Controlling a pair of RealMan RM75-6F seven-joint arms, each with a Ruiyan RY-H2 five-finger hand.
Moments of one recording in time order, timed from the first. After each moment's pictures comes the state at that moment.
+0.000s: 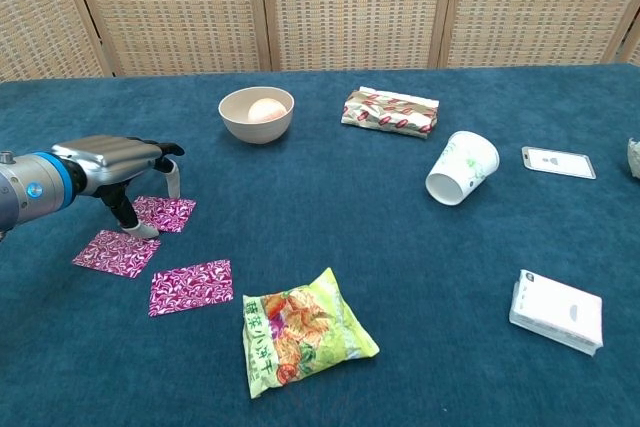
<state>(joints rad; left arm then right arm) -0.80 -1.63 -0.09 -1.23 0.81 0.84 0.59 -0.06 -1.10 0.05 -1.38 -1.54 1.63 0.28</state>
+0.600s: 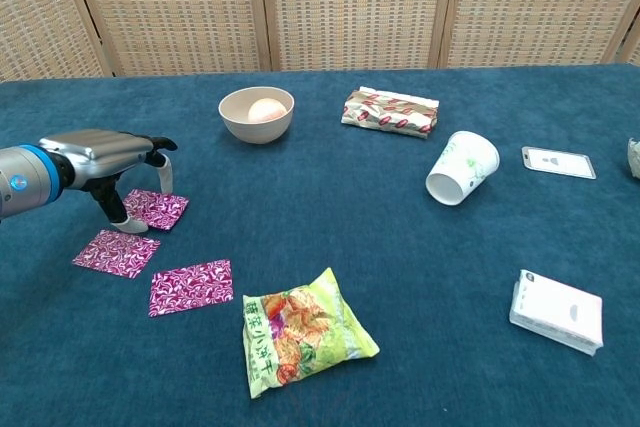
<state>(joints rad) -0.80 -1.58 -0.09 -1.30 0.83 0.86 0.57 -0.06 -1.10 0.05 -1.38 -1.54 1.63 0.28</state>
